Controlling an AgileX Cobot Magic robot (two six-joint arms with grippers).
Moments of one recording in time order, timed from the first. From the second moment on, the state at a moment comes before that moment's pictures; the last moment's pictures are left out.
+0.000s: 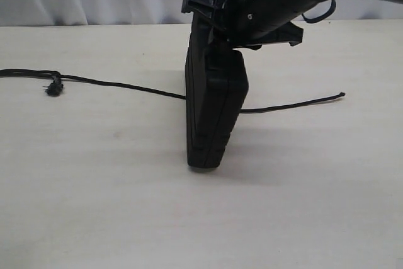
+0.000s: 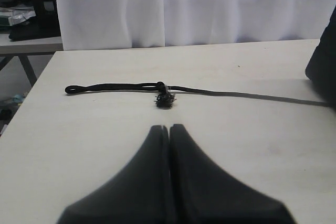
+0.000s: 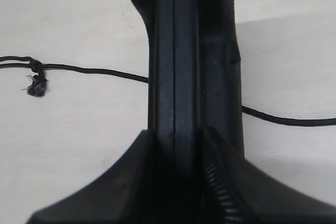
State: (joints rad) left arm -0.02 0.00 0.00 0.01 0.31 -0.05; right arm 0.53 1.70 -1.36 -0.04 0.62 0.66
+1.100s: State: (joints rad) left arm -0.02 0.00 0.00 -0.21 -0.32 -0.21; right arm 0.54 1.70 -1.36 -0.02 0.59 0.59
